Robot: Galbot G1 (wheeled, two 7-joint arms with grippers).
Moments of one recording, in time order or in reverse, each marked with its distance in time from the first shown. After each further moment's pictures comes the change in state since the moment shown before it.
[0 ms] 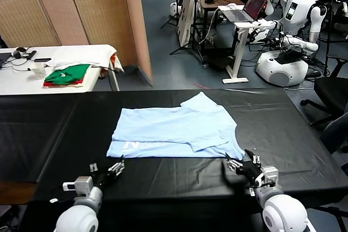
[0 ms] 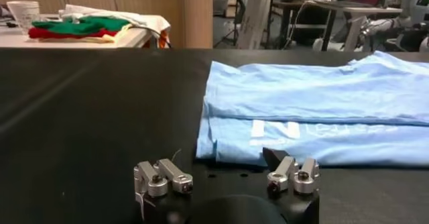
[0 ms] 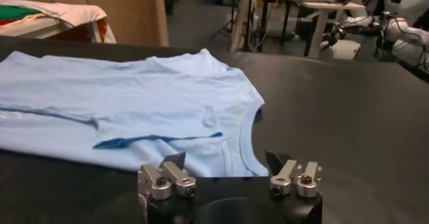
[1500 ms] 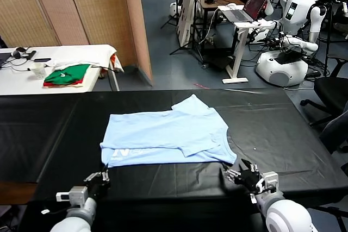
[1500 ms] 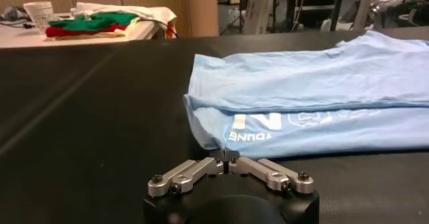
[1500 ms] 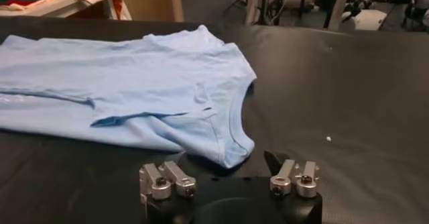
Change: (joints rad) left arm 0.117 0.032 -0.027 -0.086 0.028 0.024 -0.045; right arm -0.061 -0.075 -0.015 0.077 0.023 -0.064 0.008
